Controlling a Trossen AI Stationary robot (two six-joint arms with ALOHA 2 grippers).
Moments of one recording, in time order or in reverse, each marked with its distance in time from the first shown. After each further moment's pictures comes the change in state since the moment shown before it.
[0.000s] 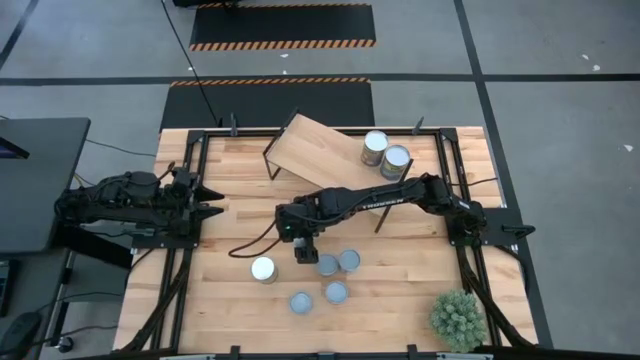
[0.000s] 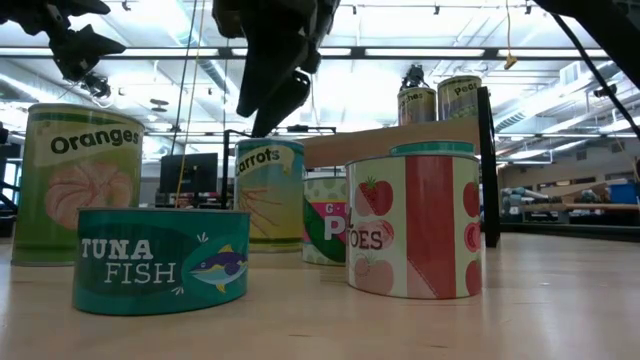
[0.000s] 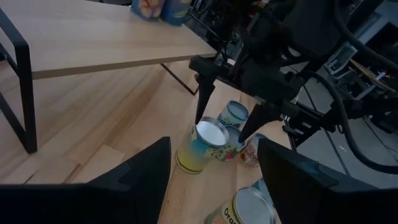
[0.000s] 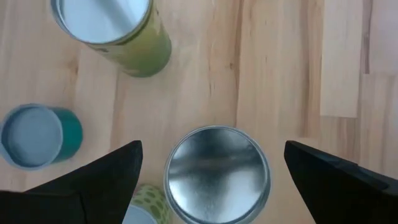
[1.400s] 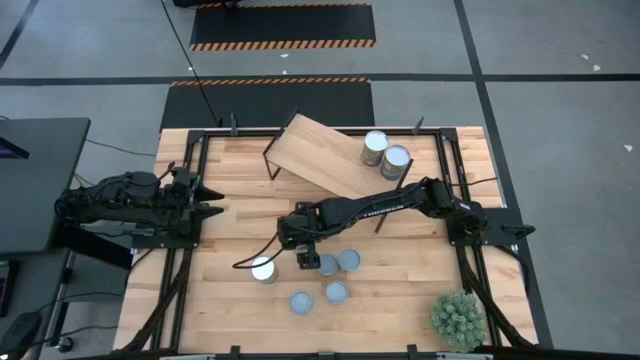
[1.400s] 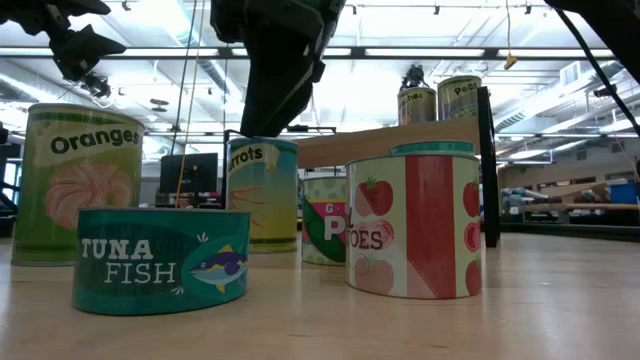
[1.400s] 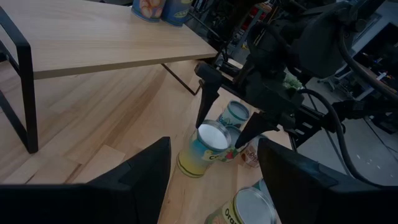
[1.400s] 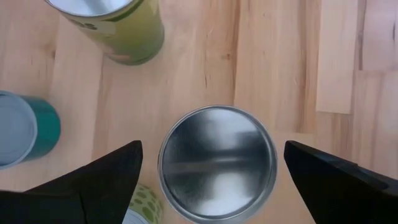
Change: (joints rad) left arm 0.000 0.000 0.000 -0.001 -0.003 -0.001; right arm 0.042 -0.001 -0.055 0.031 0.109 -0.008
